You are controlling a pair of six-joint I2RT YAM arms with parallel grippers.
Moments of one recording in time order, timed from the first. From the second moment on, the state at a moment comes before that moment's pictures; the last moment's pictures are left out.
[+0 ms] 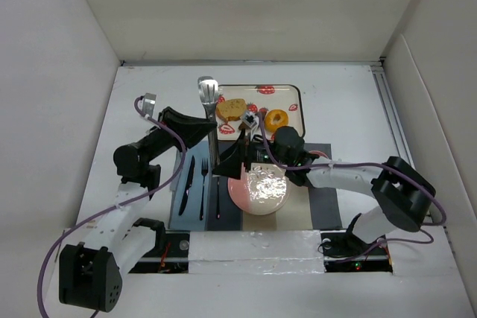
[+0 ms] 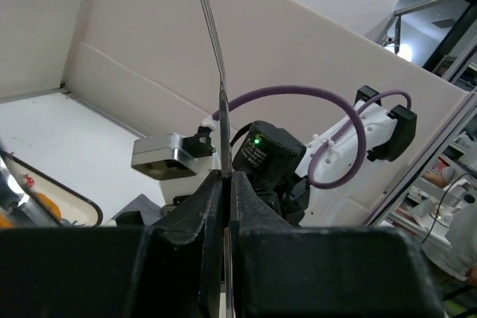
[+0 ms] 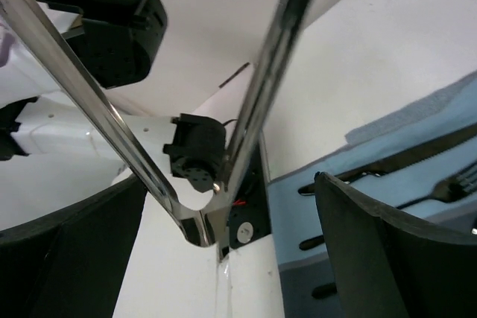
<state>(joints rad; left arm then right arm) -0.19 0.89 0.48 1.09 0.85 -1.08 0.90 1.51 0.79 0.76 -0.58 0.73</state>
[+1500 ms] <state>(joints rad) -0.19 0.62 0.64 0.07 0.51 -0.66 0.76 1.32 0.80 0.45 -0.36 0.73</state>
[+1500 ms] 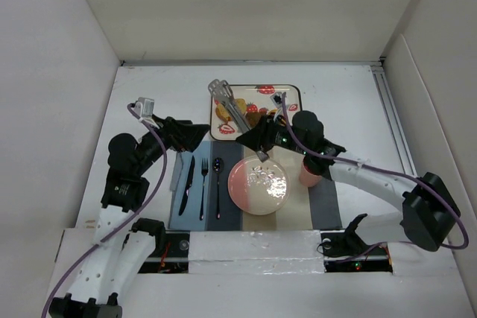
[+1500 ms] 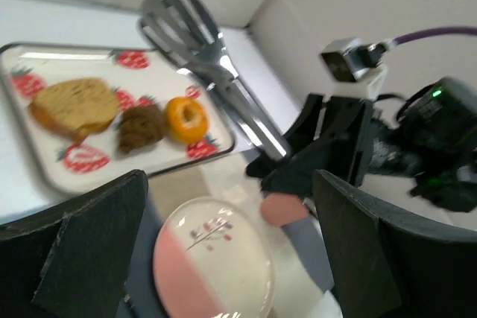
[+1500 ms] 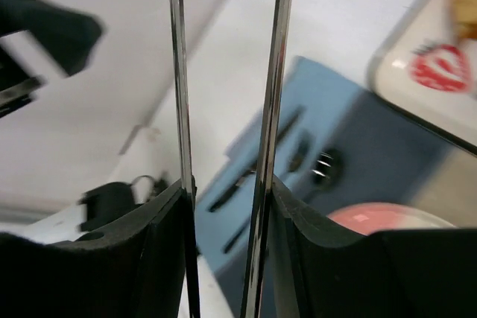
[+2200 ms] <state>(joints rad) -0.19 0.39 0.67 -0.38 0.21 -0.42 0.79 1.54 1.25 -0.72 0.27 0.46</state>
